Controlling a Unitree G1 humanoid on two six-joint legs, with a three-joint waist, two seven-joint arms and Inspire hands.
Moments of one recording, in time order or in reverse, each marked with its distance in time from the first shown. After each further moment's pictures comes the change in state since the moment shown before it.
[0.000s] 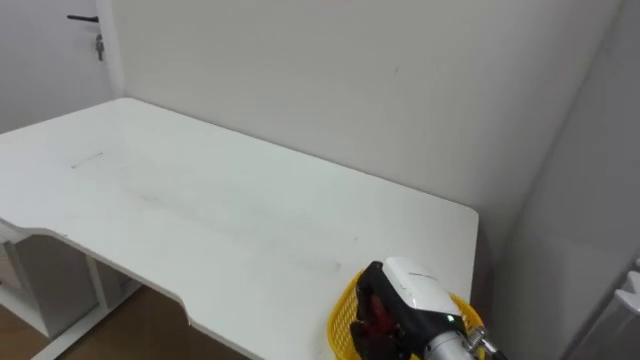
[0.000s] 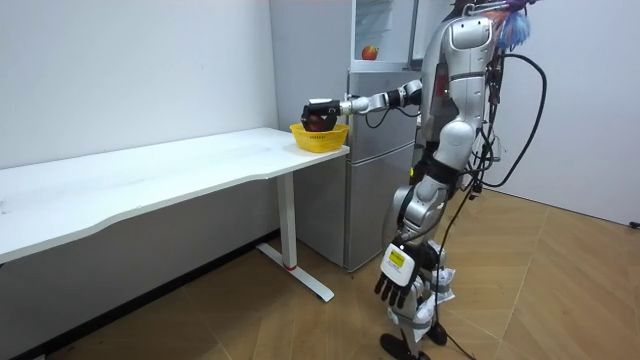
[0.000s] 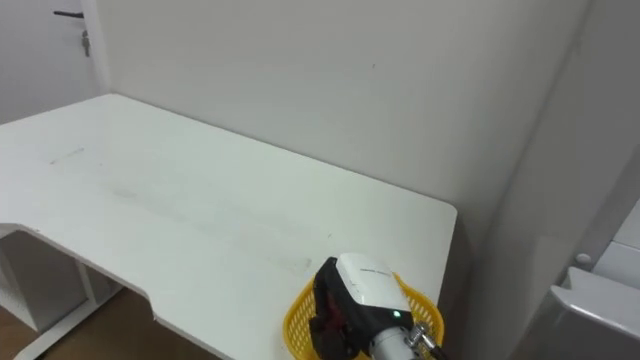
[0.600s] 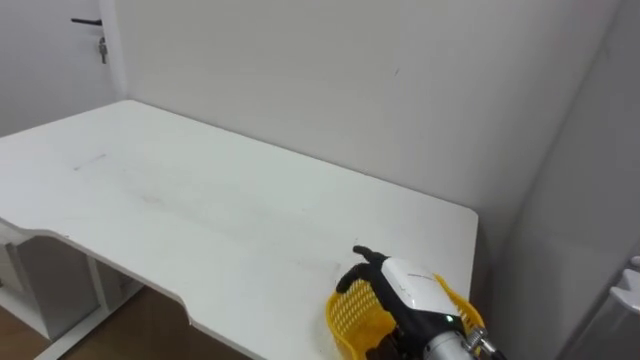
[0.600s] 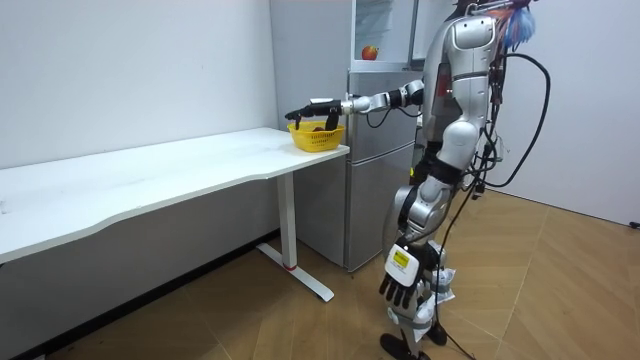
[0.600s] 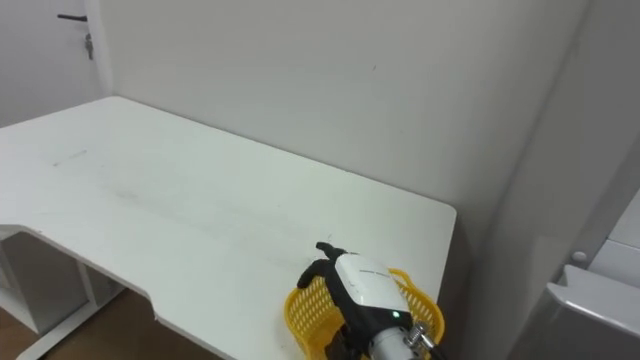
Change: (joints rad) left arm 0.016 -0.005 0.000 0.000 0.000 0.000 -0.015; right arm 0.000 0.000 -0.002 0.000 -0.002 0.000 0.011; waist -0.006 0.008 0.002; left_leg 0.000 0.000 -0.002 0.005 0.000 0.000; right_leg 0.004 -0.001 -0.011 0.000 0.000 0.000
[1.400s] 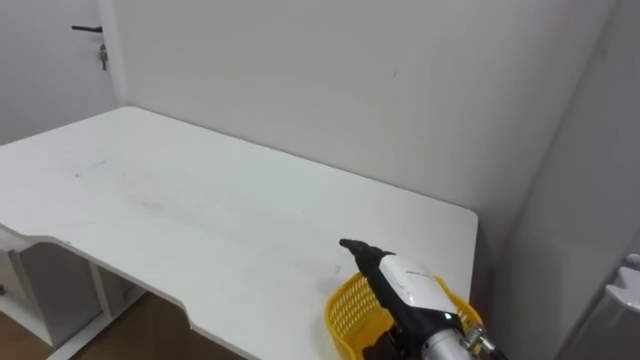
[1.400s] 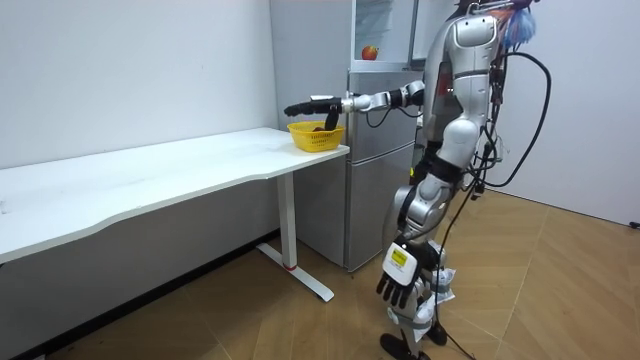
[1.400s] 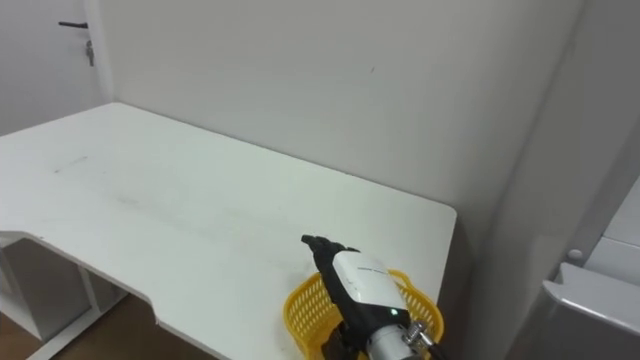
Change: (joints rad) left arm 0.001 -0.003 0.000 -0.007 0.001 0.005 0.011; right arm 0.000 0.000 0.000 -0.034 0.041 -0.001 0.007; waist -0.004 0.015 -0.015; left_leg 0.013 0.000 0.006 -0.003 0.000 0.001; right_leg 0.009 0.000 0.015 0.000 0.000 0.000
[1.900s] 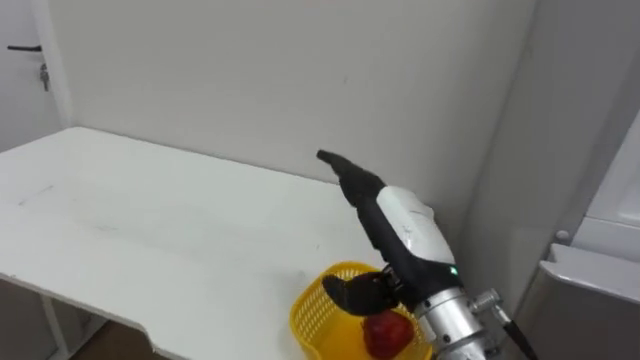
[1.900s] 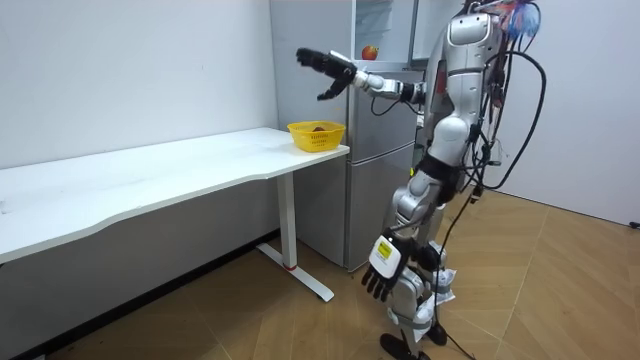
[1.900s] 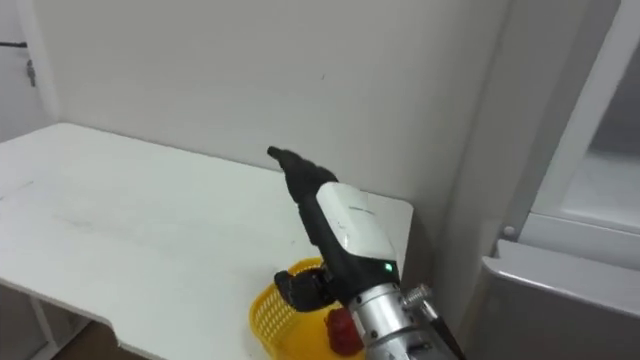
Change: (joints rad) left arm 0.025 -0.019 -0.002 0.005 -0.005 -0.028 0.056; right arm 0.060 0.003 -0.076 -0.371 0.083 -0.097 -0.112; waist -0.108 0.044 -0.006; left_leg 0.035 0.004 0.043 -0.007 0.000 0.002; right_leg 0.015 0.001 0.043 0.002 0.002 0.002
